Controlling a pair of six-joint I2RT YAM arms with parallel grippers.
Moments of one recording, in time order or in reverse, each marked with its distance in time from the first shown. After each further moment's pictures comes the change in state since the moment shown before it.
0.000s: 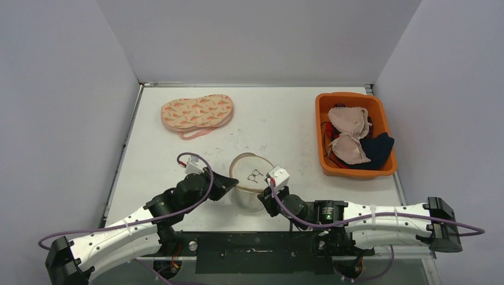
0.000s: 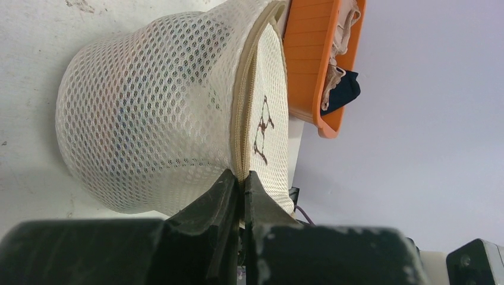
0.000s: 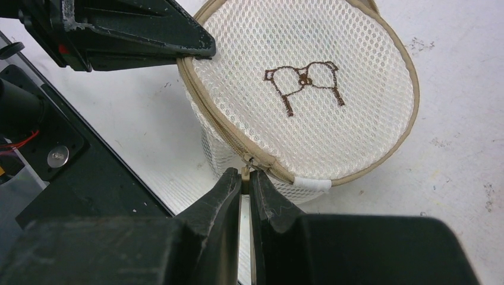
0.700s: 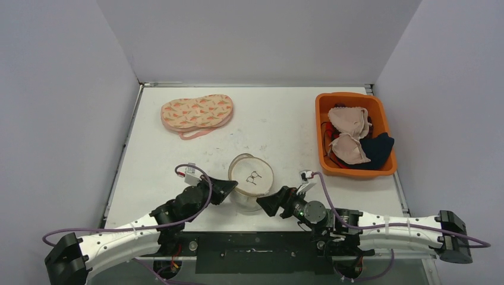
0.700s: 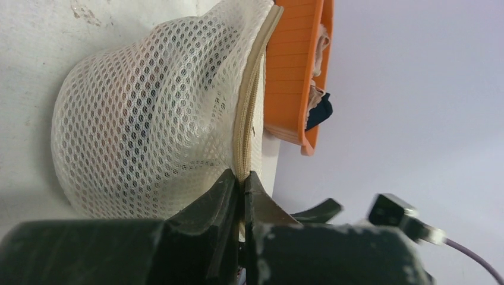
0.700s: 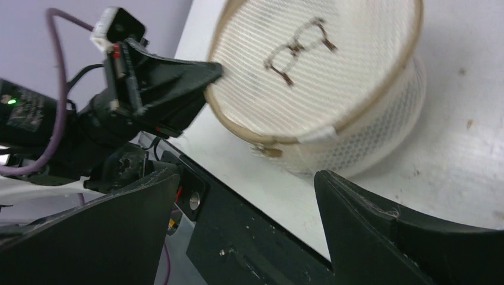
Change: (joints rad) left arm -0.038 -0.023 -0.210 0.287 -0.088 -0.074; right arm -0.038 -0.263 -0.236 0.160 -0.030 0.550
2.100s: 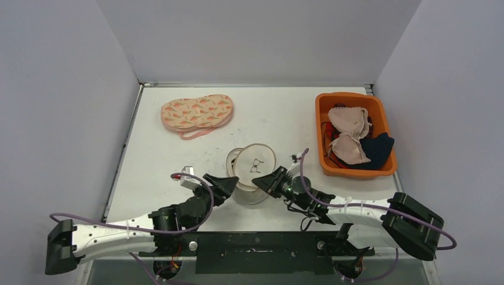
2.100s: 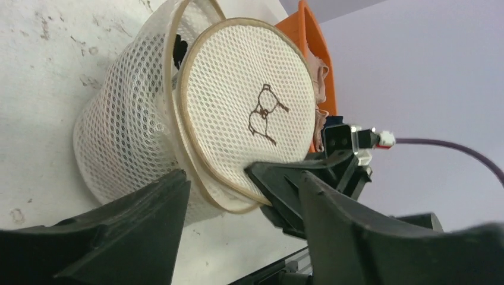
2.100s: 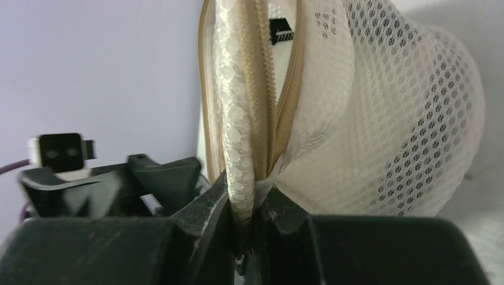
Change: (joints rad) left arm -0.304 -0.007 -0.001 0.079 -0.491 0.228; right arm -0.334 0.529 -0.085 0.664 -0.322 0.344
